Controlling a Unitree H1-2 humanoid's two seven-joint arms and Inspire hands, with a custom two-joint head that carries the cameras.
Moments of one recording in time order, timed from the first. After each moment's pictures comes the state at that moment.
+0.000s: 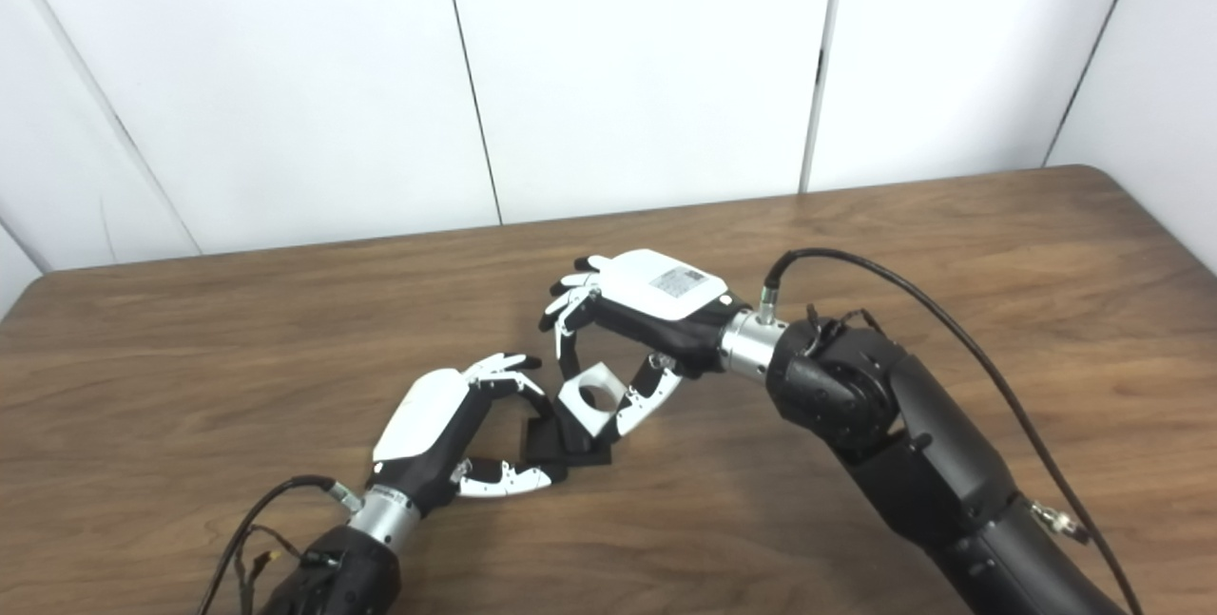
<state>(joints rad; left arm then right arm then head) -0.22 0.15 -0.37 0.08 0.70 -0.01 -0.04 -0.51 -0.41 0.36 -0.06 -0.59 -0.18 0.47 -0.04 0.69</state>
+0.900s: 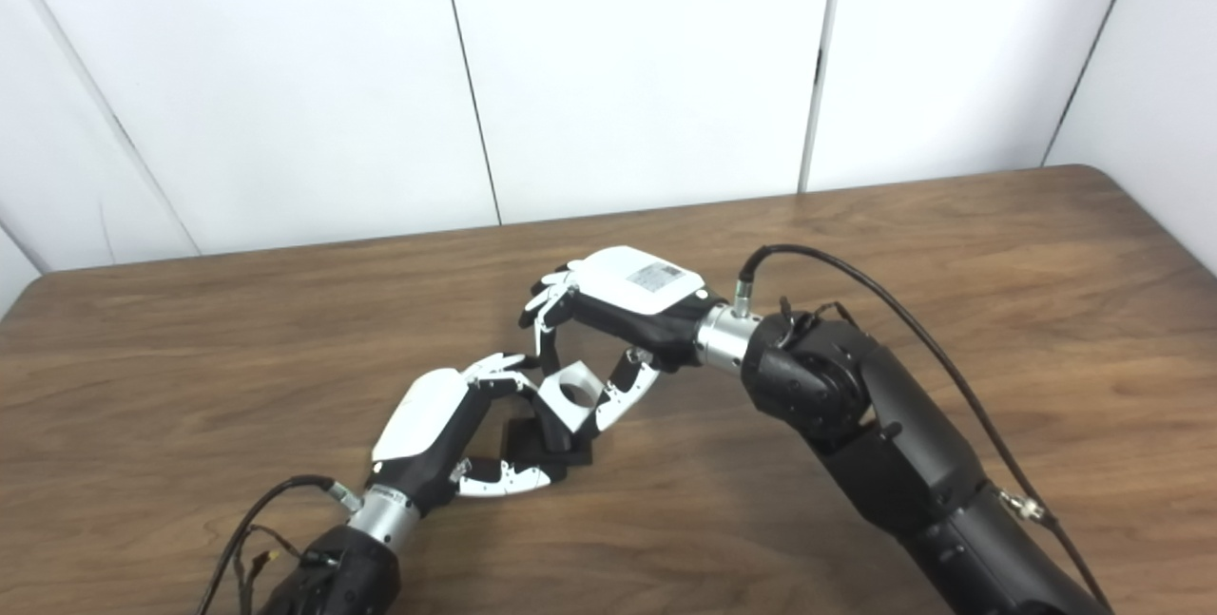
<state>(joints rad) -0.22 0.15 -0.37 0.08 0.70 -0.01 -0.04 -0.55 -0.37 0.37 -0.03 -0.61 -0.17 0.51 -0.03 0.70</state>
